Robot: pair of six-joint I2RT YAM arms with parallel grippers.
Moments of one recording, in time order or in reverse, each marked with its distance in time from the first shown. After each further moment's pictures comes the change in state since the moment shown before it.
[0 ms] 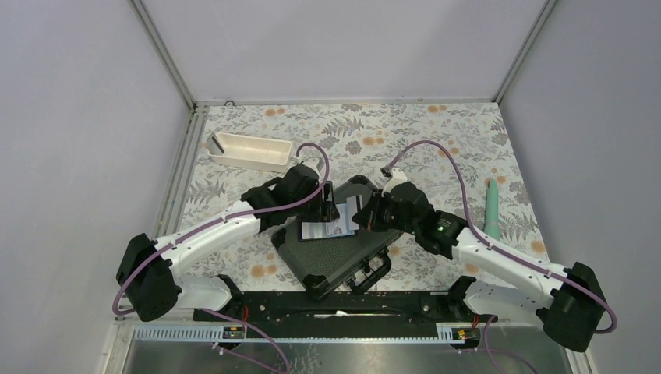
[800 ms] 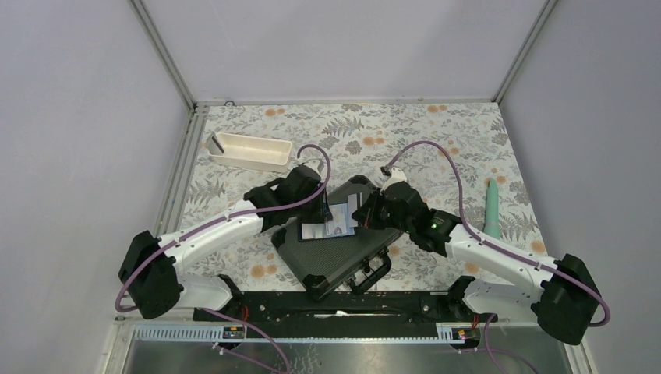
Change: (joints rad) left arm -0.003 0.017 0.000 -0.020 -0.018 -0.014; right arm 0.000 0.069 0.000 0.035 0.067 0.046
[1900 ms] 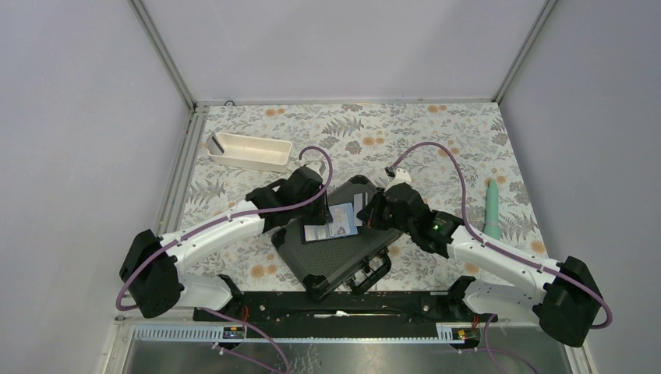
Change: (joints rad) left arm -0.013 0.011 -0.002 -0.001 0.008 -0.010; right arm 0.000 -0.016 -0.008 -0.033 0.073 0.006
